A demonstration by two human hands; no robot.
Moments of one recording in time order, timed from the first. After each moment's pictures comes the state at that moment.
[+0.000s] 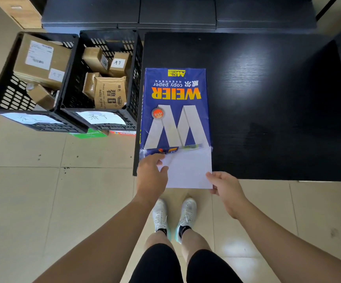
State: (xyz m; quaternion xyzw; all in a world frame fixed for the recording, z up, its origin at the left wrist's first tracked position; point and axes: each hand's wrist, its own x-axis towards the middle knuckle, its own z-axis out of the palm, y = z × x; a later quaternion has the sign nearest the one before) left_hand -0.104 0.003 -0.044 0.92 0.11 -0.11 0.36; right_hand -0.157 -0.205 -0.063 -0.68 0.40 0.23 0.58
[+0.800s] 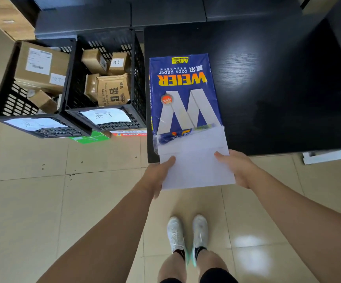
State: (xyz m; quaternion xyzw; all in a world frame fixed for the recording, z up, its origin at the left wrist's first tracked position) left_hand -0.130 0.058 -0.069 0.60 0.34 -0.37 0.62; right_hand -0.154 -0.181 -0.054 -0.64 0.40 0.25 0.60
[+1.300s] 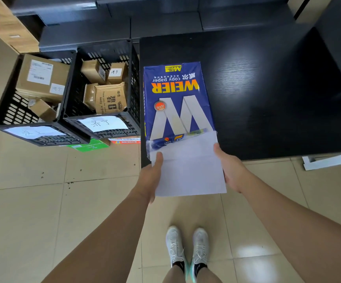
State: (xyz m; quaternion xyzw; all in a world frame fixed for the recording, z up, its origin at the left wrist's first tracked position) left_hand -0.128 0.041 -0.060 0.64 0.34 -0.32 0.61; right_hand -0.151 -0.185 -0.058 -0.61 0.46 0.25 0.60
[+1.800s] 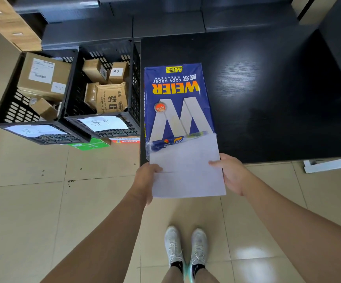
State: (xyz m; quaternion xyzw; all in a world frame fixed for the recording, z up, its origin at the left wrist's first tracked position) left_hand -0.127 0.047 -0.052 0.62 0.36 -0.31 0.63; right_hand -0.152 -0.194 -0.051 -0.61 0.35 0.26 0.66
